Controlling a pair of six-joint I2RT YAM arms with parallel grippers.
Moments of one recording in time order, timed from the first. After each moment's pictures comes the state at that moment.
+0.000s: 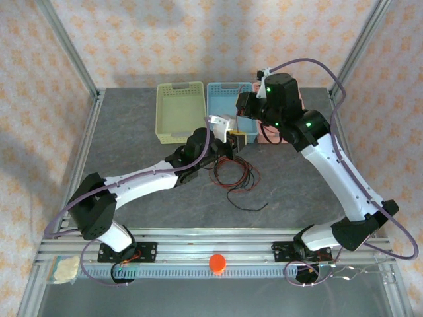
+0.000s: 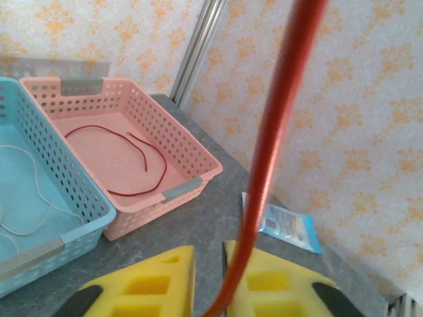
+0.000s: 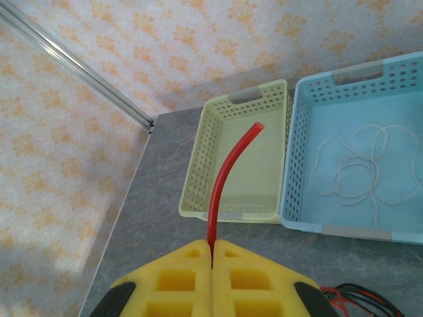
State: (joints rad) left arm -0.80 1.56 1.07 0.33 0.03 -0.43; right arm 0.58 1.39 1.69 -0.73 -0.01 0.61
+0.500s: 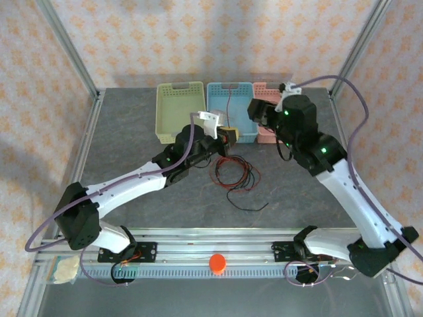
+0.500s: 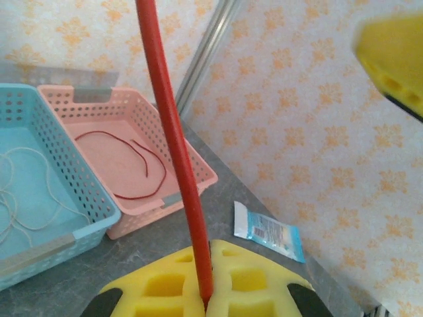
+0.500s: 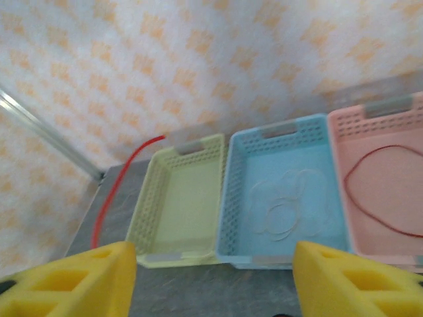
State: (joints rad) left arm -0.76 1.43 1.08 0.20 0.03 -0.49; right arm 0.58 1.12 1.38 -0.56 0.26 0.52
